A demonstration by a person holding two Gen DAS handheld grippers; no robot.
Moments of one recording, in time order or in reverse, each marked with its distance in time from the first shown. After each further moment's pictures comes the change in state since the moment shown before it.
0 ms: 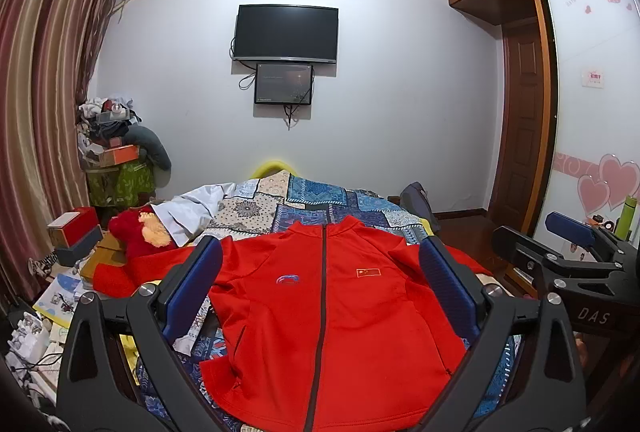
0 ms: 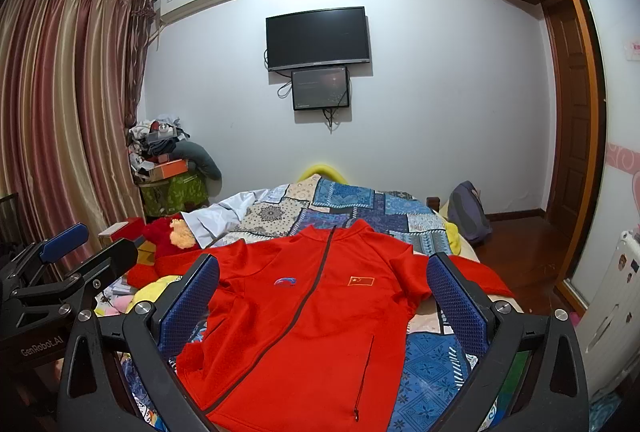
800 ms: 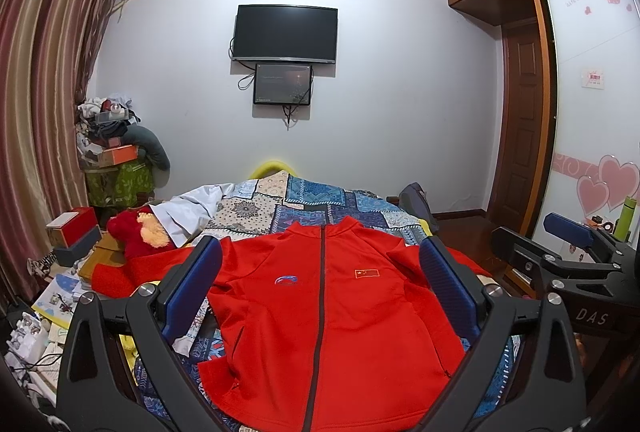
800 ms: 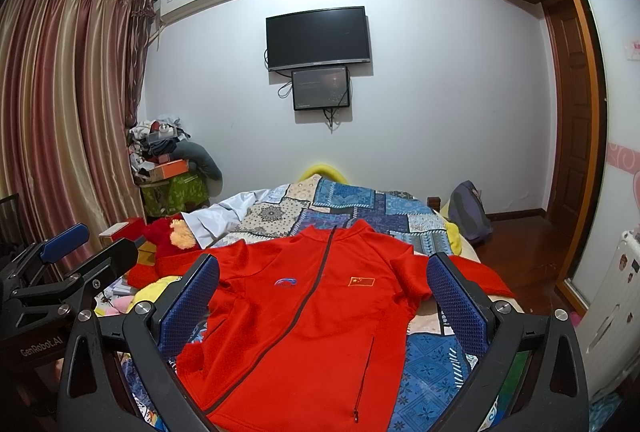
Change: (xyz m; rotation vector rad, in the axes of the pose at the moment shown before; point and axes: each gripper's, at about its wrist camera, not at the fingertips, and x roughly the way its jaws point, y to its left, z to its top) left arm 0.001 0.000 -0.001 -0.001 -0.001 -0.003; right arm 0.002 0.001 0.000 0.000 0.001 0.000
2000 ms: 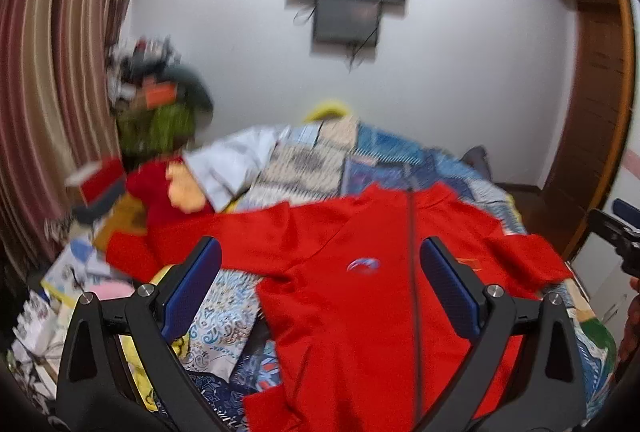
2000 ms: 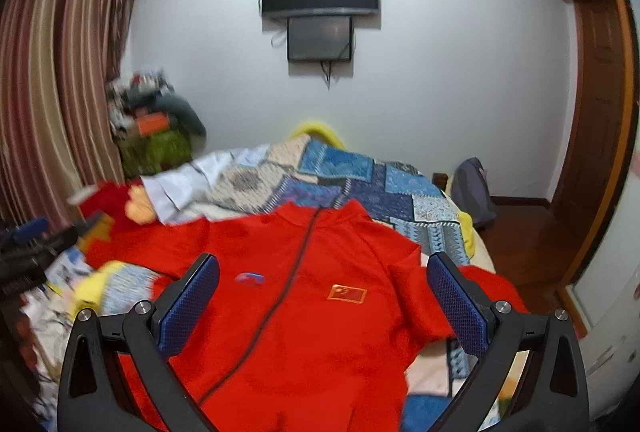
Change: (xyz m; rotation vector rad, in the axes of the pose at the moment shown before) left arm 0.196 0.126 -0.003 -0.109 0.258 0.192; right arm 0.237 -0.013 0.026 -0.112 0.212 -0.036
